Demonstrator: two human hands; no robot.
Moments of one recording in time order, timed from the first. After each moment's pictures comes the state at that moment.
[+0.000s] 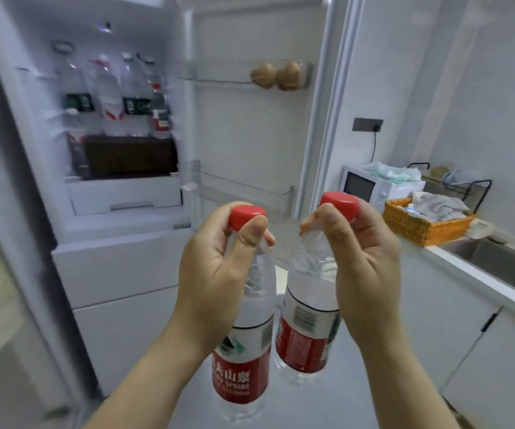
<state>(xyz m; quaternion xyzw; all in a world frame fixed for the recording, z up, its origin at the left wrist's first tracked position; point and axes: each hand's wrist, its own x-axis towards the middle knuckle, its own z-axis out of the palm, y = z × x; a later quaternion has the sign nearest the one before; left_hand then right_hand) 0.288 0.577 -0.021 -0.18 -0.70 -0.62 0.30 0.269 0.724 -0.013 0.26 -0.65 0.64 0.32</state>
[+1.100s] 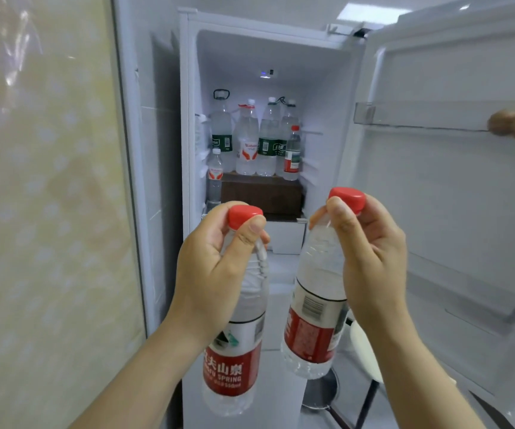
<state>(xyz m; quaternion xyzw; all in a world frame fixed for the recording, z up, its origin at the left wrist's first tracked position) 0.187 0.267 -0.001 -0.07 -0.72 -0.53 0.44 0.114 0.408 0.011 0.36 -0.59 0.68 0.25</state>
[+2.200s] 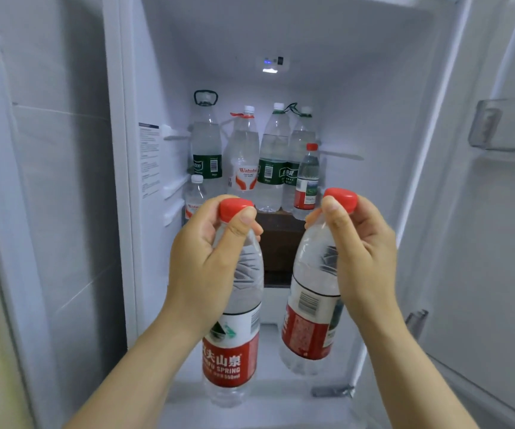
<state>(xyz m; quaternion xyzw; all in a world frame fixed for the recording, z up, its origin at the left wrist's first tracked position) -0.132 0.134 0.019 -0.06 -0.71 -0.52 0.47 -0.211 0.276 0.029 0.35 -0.60 0.67 0.26</state>
